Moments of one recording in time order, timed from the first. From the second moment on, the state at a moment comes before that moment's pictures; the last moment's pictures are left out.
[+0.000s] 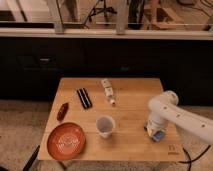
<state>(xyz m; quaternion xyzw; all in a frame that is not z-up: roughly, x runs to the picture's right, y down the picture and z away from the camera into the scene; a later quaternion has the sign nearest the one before) 0.268 0.266 0.781 -0.27 -0.30 -0.72 0.56</state>
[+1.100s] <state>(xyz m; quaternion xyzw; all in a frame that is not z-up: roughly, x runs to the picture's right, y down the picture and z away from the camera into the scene) 0.167 0.254 0.802 -0.20 -0.34 -0.79 0.48</state>
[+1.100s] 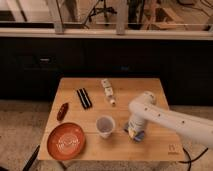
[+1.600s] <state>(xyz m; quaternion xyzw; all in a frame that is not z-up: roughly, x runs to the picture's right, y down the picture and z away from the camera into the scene) 0.162 0.210 0.834 -0.17 -0.31 -0.80 0.49</state>
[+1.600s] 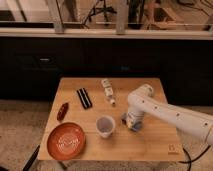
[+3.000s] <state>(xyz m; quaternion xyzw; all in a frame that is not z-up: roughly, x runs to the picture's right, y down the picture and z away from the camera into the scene) 0.262 0.166 0.863 -0.23 -0.25 -0.75 0.57</state>
